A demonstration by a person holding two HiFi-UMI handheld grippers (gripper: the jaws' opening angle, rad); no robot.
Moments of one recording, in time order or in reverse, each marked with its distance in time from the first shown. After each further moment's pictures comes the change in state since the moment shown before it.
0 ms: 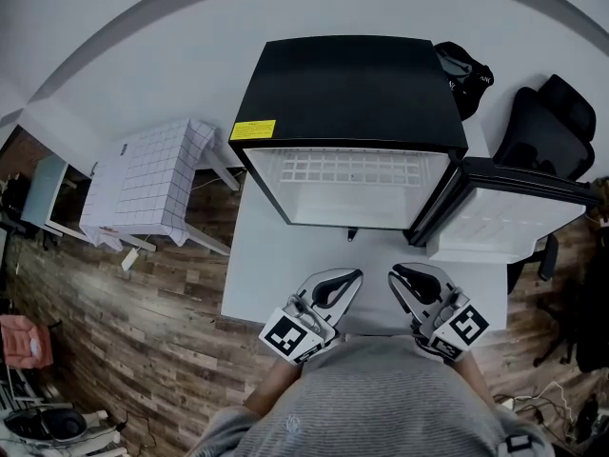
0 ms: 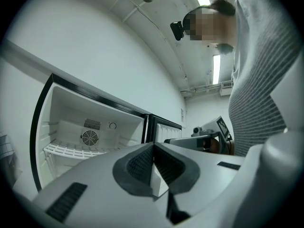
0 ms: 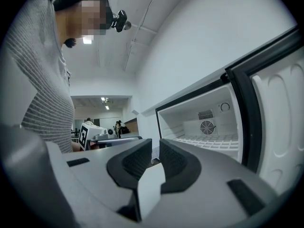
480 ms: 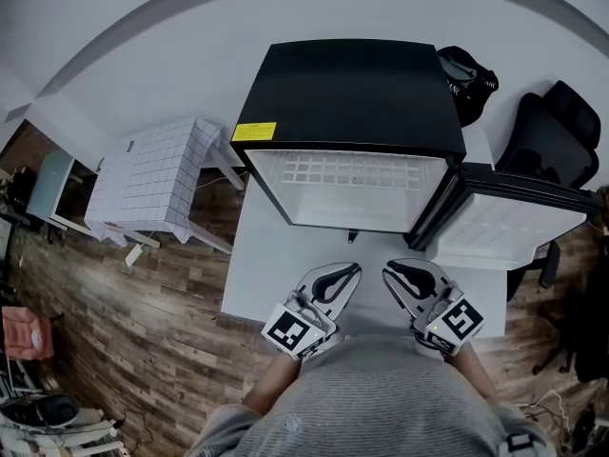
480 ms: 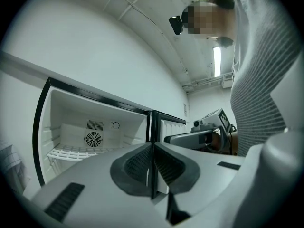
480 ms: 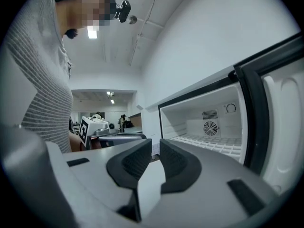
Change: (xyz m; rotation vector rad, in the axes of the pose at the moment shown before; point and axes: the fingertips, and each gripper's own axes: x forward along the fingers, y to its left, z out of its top) left arm 0.014 0.006 0.001 0.069 0.018 0.041; right arm 0.009 -0.007 -0.003 -0.082 0.055 0.060
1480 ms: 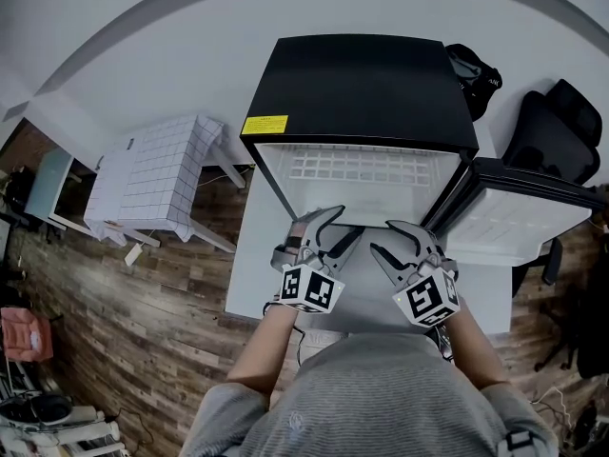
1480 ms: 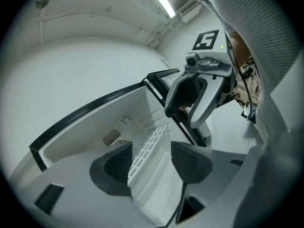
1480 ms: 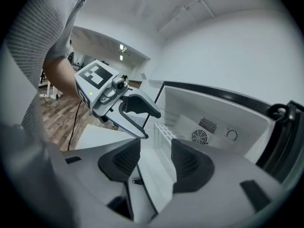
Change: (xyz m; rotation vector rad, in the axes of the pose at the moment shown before) left arm 0.027 0.093 -0.041 0.749 0.395 0.087; right arm 0.066 -0.033 -0.047 -0.494 0.307 -0.146
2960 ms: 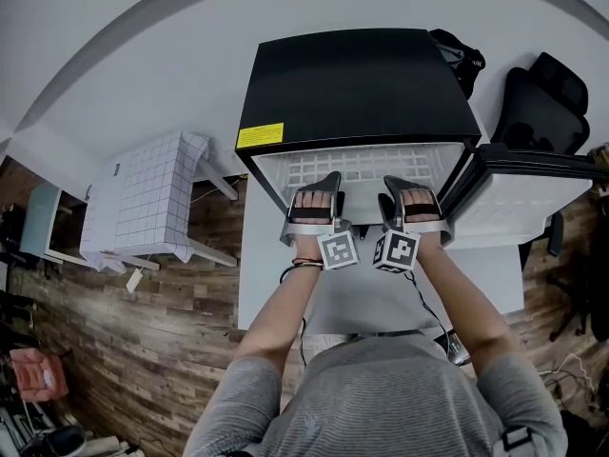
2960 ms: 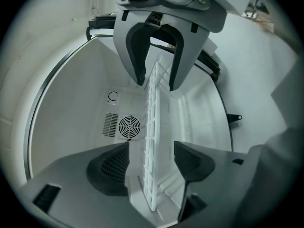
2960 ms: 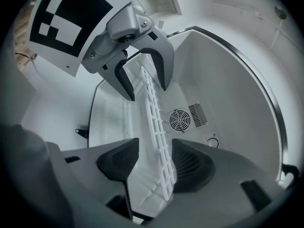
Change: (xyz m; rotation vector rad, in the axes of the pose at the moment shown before) left arm 0.089 0.035 -0.103 0.583 0.432 0.101; right arm 0.101 -0.074 -0.081 -0.594 0.516 -0.390
